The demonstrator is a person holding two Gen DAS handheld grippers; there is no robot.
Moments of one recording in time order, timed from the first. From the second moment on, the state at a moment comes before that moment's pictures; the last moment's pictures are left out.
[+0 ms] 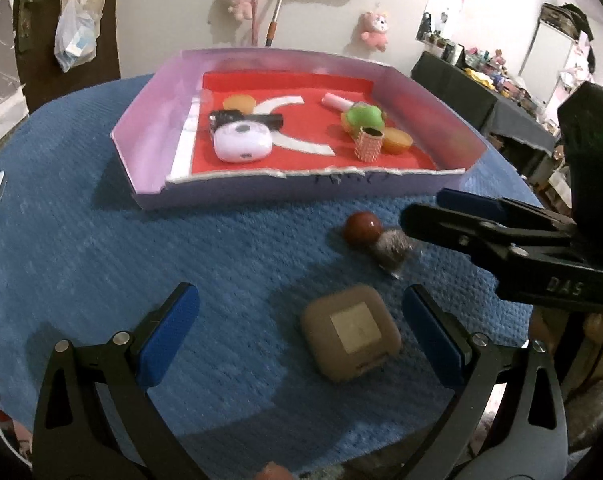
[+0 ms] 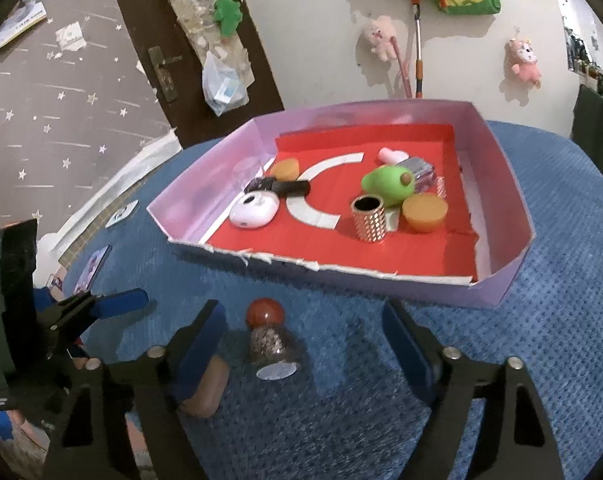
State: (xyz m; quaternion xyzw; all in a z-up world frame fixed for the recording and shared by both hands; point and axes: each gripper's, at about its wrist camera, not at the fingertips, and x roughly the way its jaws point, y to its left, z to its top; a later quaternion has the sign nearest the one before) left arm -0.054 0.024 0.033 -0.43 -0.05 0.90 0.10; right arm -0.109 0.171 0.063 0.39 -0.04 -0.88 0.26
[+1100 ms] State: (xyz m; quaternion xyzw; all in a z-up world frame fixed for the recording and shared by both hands) left arm -0.025 0.057 0.013 -0.40 0.00 0.92 0.06; right arm -0.100 0.138 0.036 0.41 0.03 -0.87 0.28
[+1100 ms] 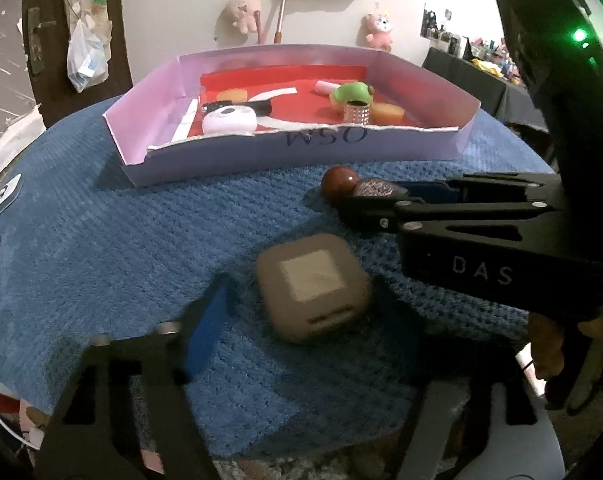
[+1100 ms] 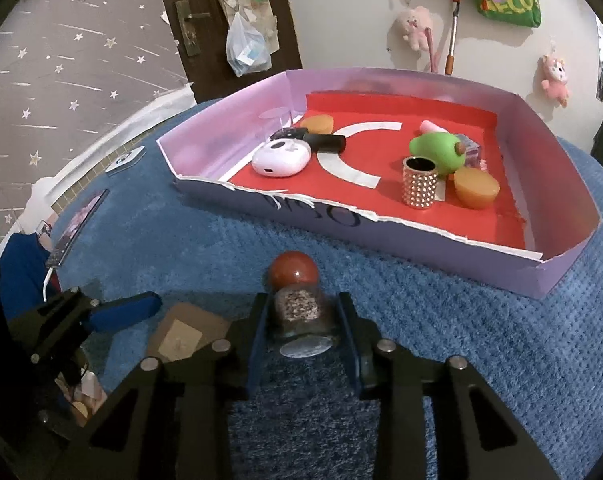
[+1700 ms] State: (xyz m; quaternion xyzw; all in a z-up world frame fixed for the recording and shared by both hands) left arm -0.030 0.039 0.027 -0.38 -0.04 0.92 0.08; right arm -0.100 0.149 0.058 0.40 -0.02 -0.87 0.30
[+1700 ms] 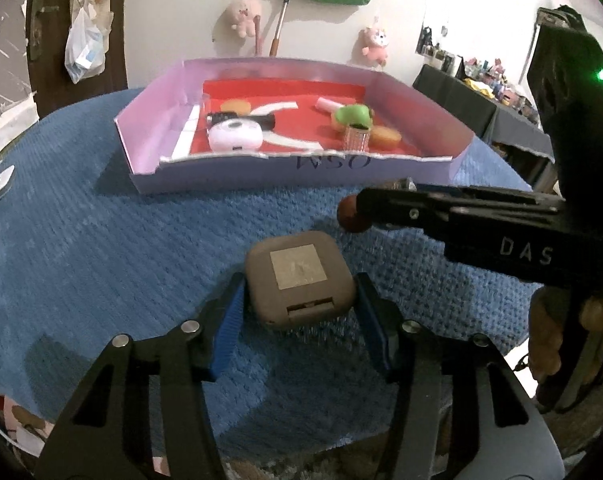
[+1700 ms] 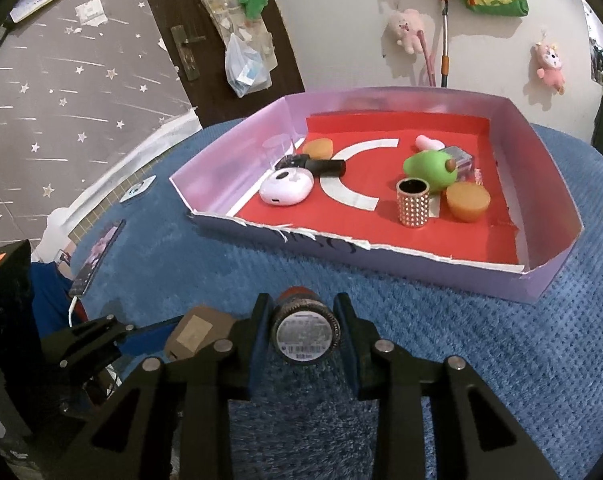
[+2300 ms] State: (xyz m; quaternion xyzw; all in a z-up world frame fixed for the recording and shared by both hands) left arm -0.038 0.031 0.033 -0.38 -0.04 0.92 0.08; right arm -0.099 0.153 0.067 0.39 -0.03 -0.87 0.30
